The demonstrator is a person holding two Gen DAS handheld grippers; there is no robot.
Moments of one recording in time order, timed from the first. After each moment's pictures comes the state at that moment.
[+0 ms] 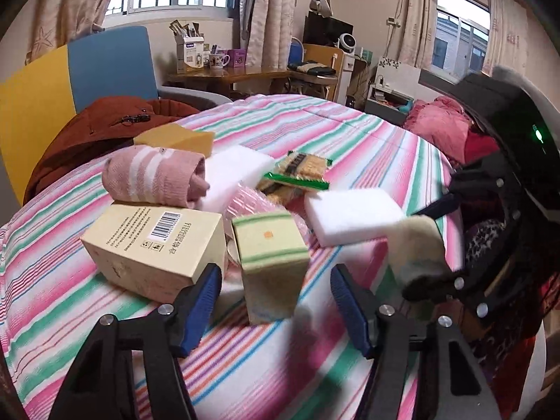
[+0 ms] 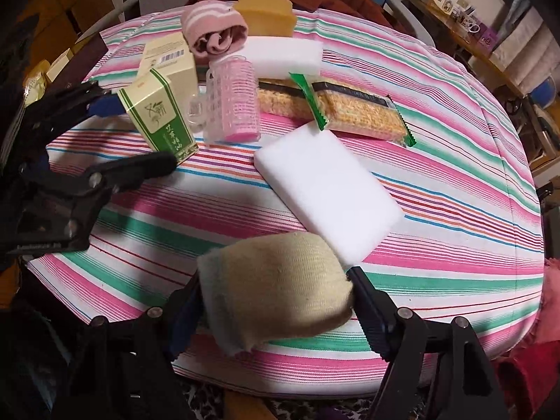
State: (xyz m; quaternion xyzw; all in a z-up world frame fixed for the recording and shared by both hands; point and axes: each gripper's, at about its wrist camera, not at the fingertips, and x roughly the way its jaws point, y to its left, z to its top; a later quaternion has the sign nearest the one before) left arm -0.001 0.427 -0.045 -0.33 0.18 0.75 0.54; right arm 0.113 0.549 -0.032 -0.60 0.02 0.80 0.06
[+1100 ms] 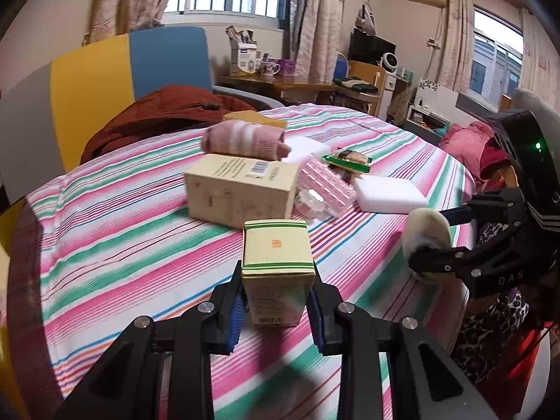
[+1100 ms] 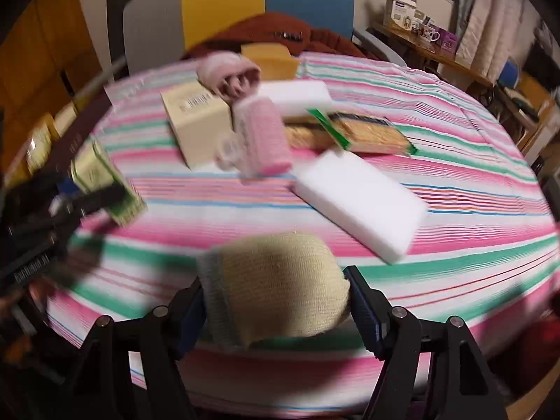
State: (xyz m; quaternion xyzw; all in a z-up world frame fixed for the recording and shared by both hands) left arm 0.009 0.333 -0.042 -0.33 0.14 0.81 0.47; right arm 0.126 0.504 -0.038 -0.47 0.08 0.87 0.11
